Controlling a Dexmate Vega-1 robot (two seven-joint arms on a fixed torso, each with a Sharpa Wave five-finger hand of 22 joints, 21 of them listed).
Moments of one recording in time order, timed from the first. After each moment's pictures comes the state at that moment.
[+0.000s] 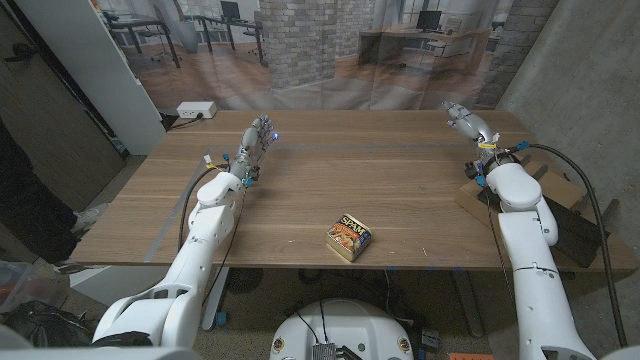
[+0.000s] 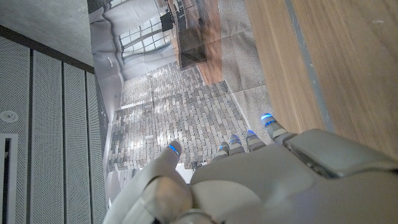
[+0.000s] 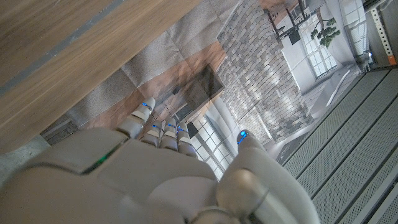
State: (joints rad) left arm 0.76 0.15 -0.06 -1.12 -0.25 -0.23 -0.38; left_hand 0.05 0.08 0.44 0.16 0.28 -0.17 0.01 0.18 0.17 -0.14 -0.06 0.20 0.18 -0.17 -0.02 0.18 0.17 -0.17 0.00 0.48 0.18; right arm -1.05 -0.09 0.27 -1.79 -0.36 0.09 0.32; right_hand 0.17 0.02 0.29 0.01 0.26 0.03 0.10 0.19 0.18 0.04 0.09 0.19 0.18 -0.07 0.04 0.18 0.17 0.17 -0.01 0.19 0.17
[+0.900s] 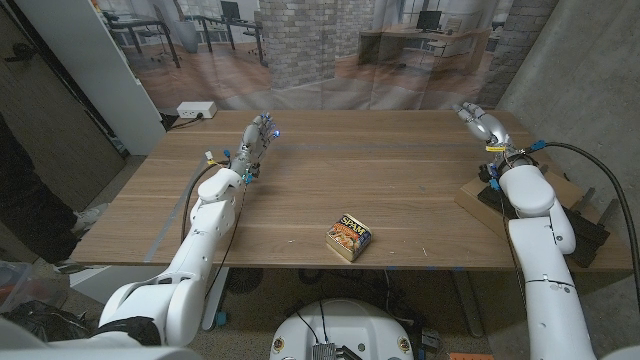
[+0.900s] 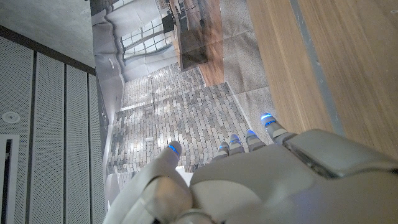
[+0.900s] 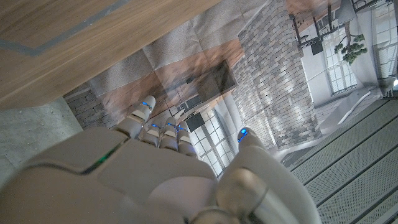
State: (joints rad) left arm 0.69 0.13 -0.08 -1.02 -0.24 -0.26 -0.43; left_hand 0.05 0.08 0.44 0.16 0.28 -0.16 0.01 0.18 0.17 -0.14 -0.06 0.20 0.18 -0.17 -0.02 0.18 0.17 -0.17 0.00 0.48 0.18; right arm -1.12 -0.09 0.29 -1.92 -0.52 0.03 0.29; right_hand 0.19 0.02 0.29 0.00 0.25 0.04 0.10 0.19 0.18 0.04 0.08 0.19 0.18 -0.06 0.04 0.18 0.17 0.18 -0.01 0.19 0.17
